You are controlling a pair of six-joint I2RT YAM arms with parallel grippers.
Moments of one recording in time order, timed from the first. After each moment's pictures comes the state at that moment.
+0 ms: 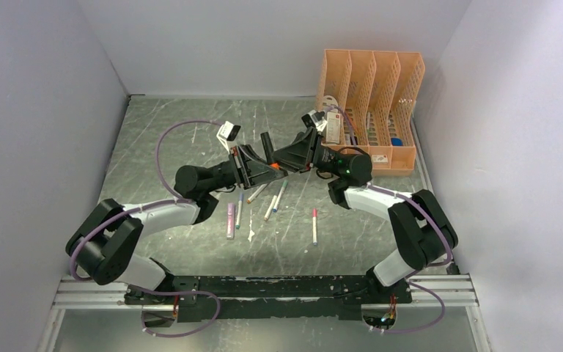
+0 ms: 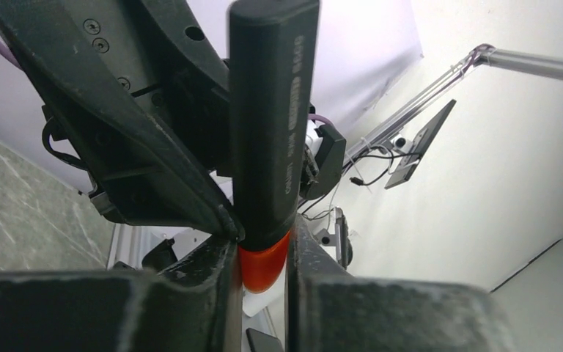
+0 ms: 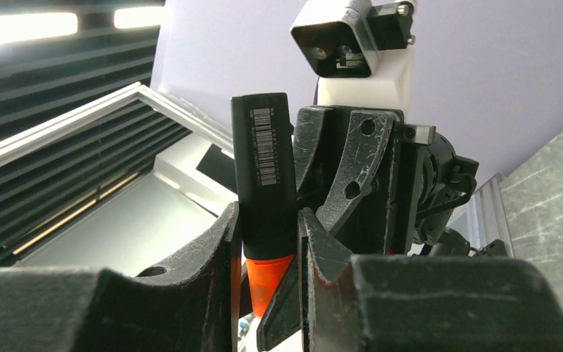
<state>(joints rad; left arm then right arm) -0.66 1.45 0.65 1.45 0.71 -1.45 0.51 1.55 0.75 1.52 -0.84 1.80</state>
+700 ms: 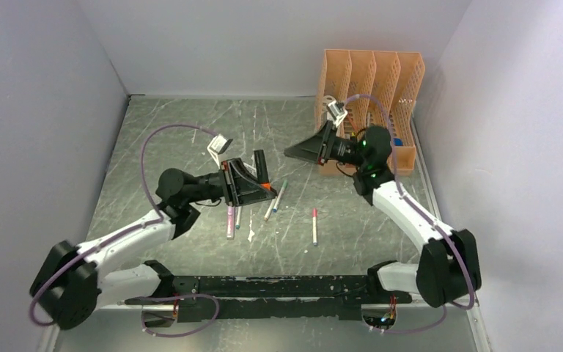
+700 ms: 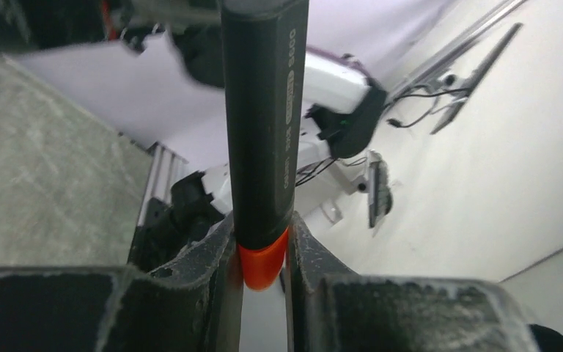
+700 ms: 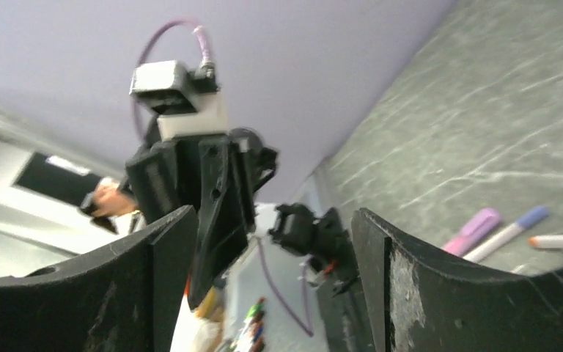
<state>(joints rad) -0.66 1.16 0.56 1.09 0.81 -1.27 0.34 1.29 0.78 0.79 -0.98 1.26</state>
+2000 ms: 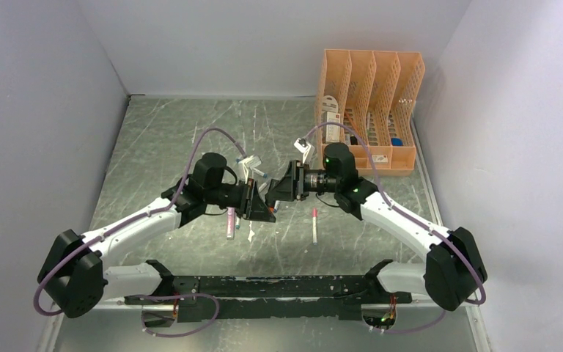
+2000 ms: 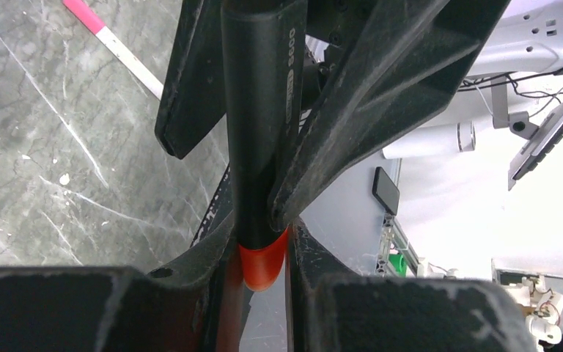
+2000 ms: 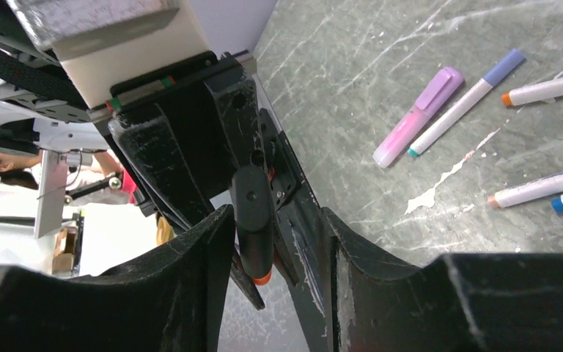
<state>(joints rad) -0.69 1.20 0.74 -0.02 0.80 -0.63 0.60 1.24 0.78 0.11 -0.77 0.73</state>
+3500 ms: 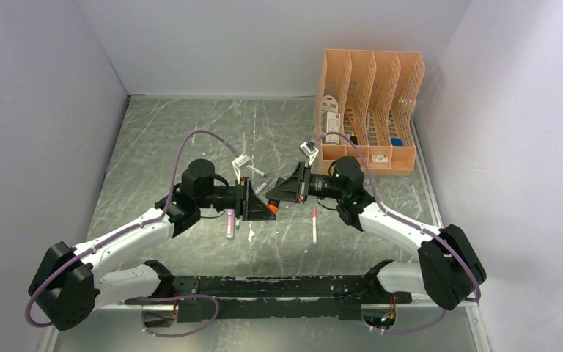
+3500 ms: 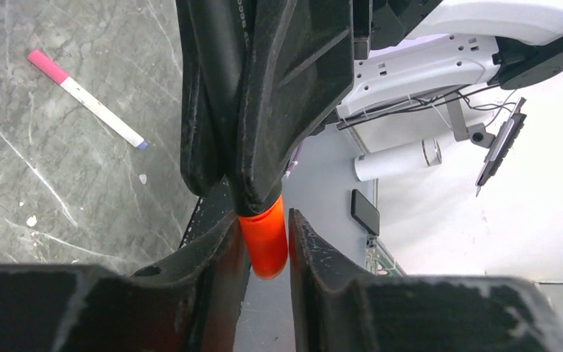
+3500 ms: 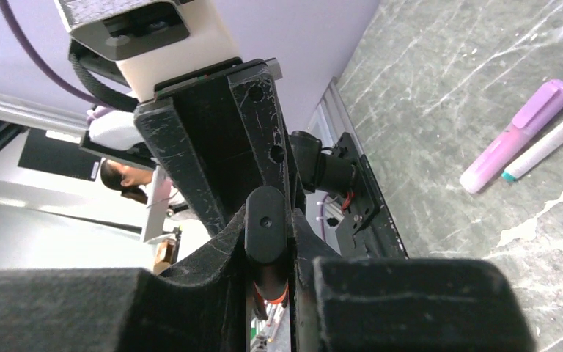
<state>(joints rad) -0.70 1.10 0.64 0.21 0.81 -0.77 0.58 1.25 0.59 0.62 -0.83 1.12</state>
